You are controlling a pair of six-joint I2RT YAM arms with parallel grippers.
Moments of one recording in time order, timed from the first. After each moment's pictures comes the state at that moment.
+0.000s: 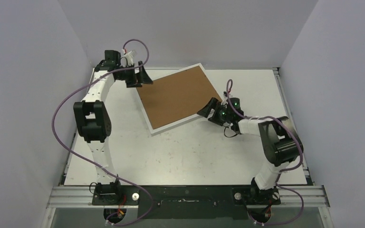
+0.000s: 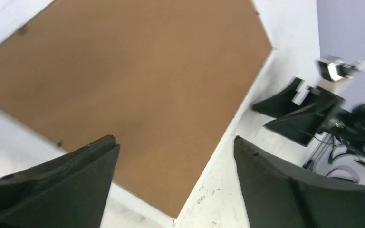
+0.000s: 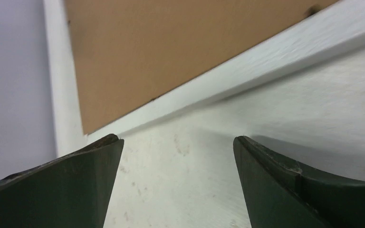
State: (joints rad) left arm -0.05 2.13 1.98 -0.69 0.76 -0.19; right arm 0.32 1.79 0.72 0.53 -0.46 0.84
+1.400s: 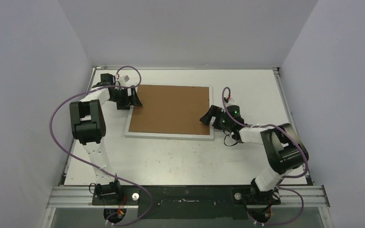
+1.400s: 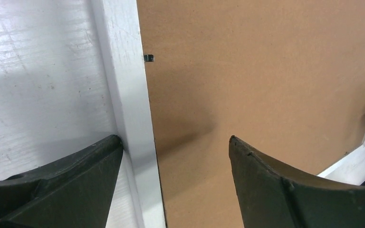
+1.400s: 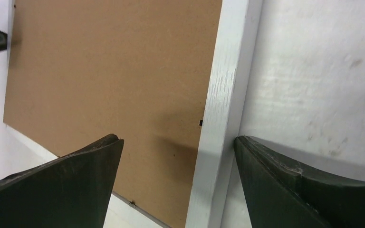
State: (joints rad) left arm 0.10 2.11 1.52 -0.54 0.57 -0.07; right arm 0.33 1.68 0.64 0.48 -0.23 0.61
